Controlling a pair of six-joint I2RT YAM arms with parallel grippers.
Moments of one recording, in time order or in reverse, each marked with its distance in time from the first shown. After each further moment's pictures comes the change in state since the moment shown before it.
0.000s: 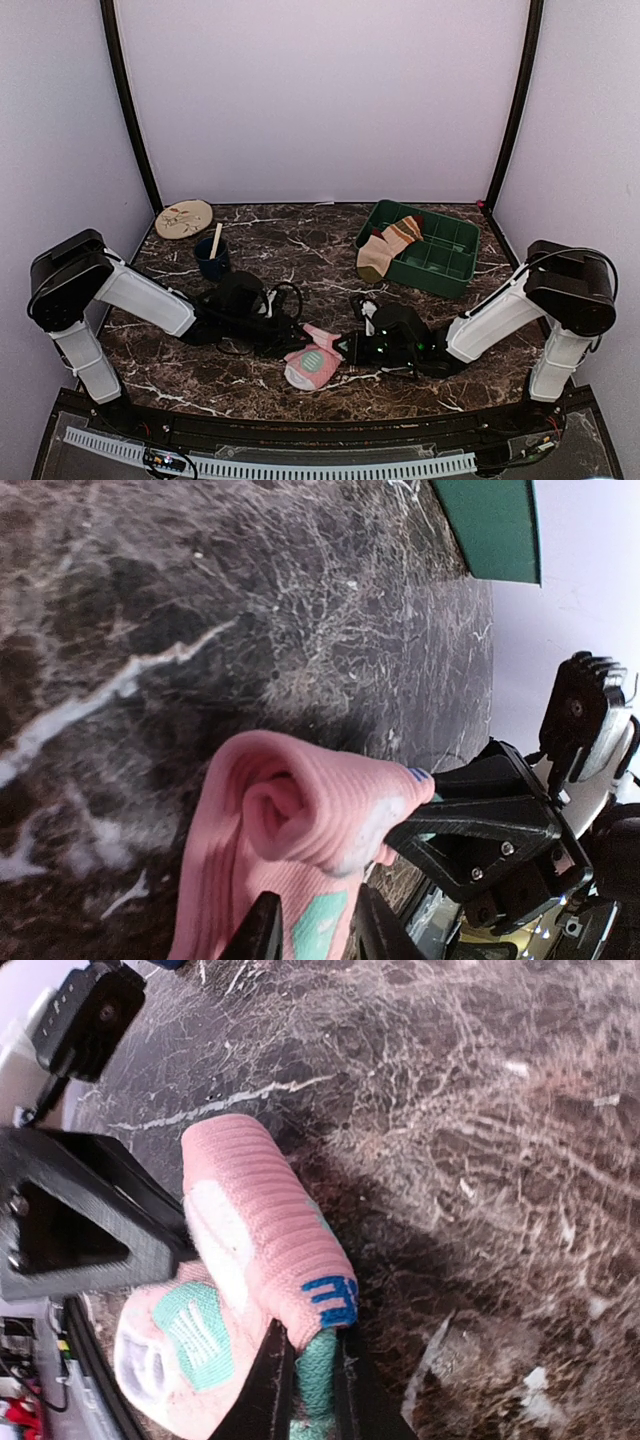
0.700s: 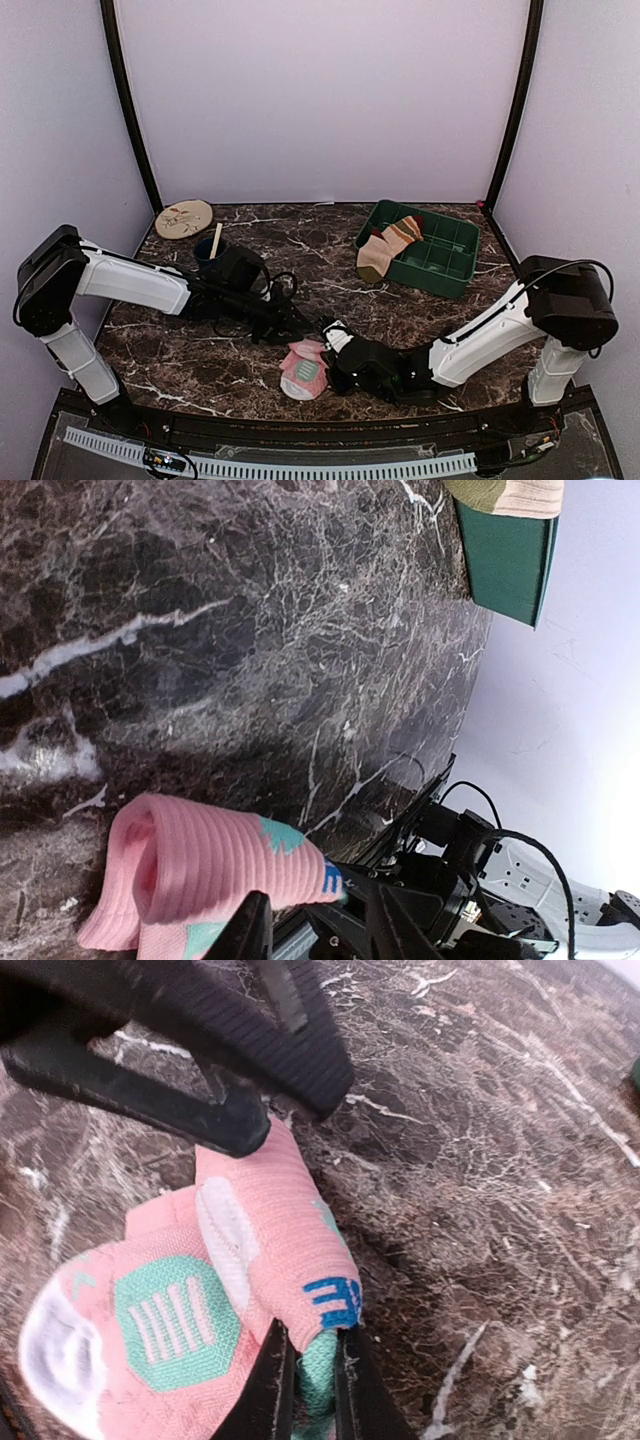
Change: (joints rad) left arm 0.048 -0.111 0.151 -0.362 0.080 -0.196; right arm 0.248 0.025 0.140 -0.180 0.417 -0.484
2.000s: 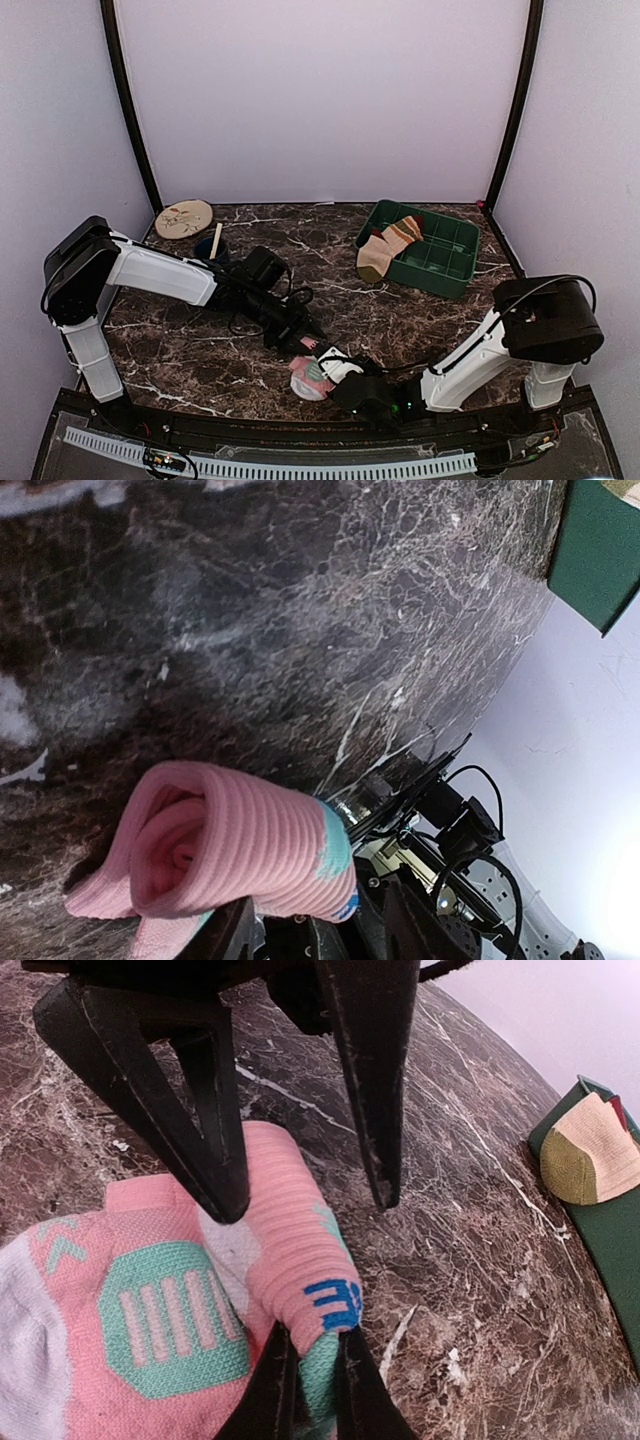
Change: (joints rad) left arm -0.023 0.166 0.176 -0.184 0.155 -0.121; right arm 0.150 0.121 -0.031 0.169 0.388 -0.294
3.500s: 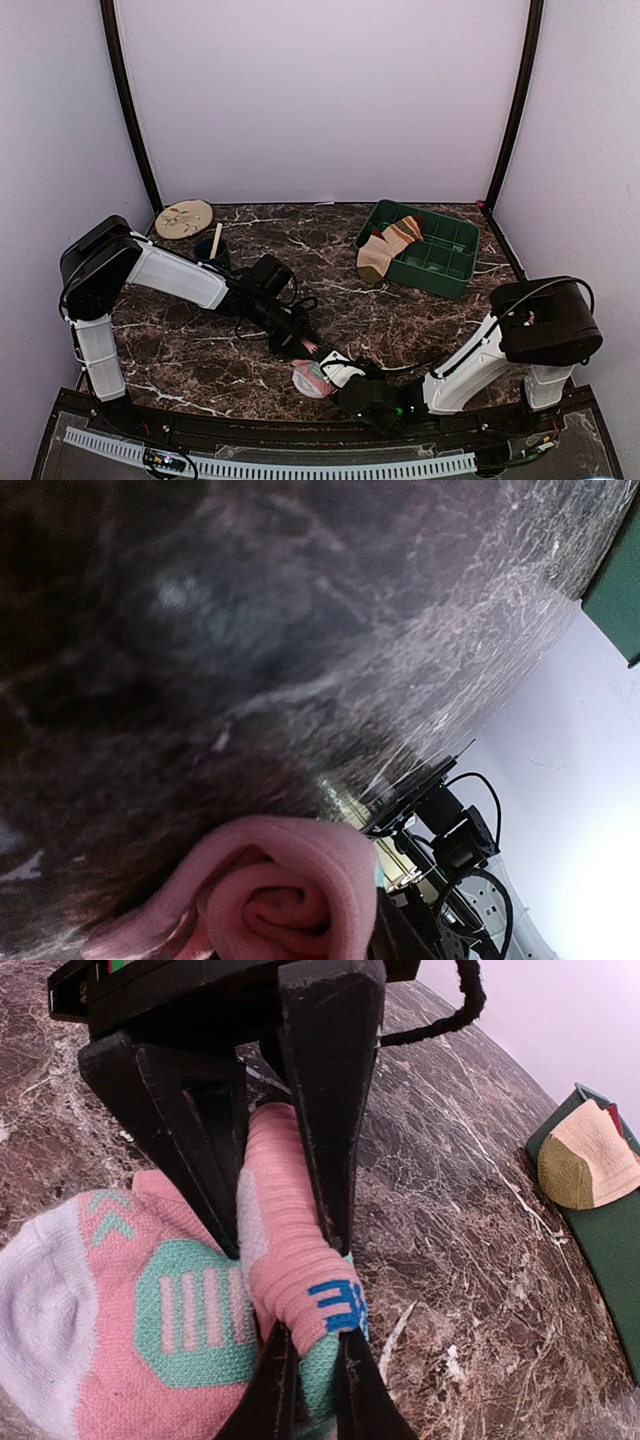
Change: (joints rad) left arm 0.000 0.096 0.018 0.040 0.059 -0.077; right arm 0.012 0.011 -0.031 0.073 0.007 -0.045
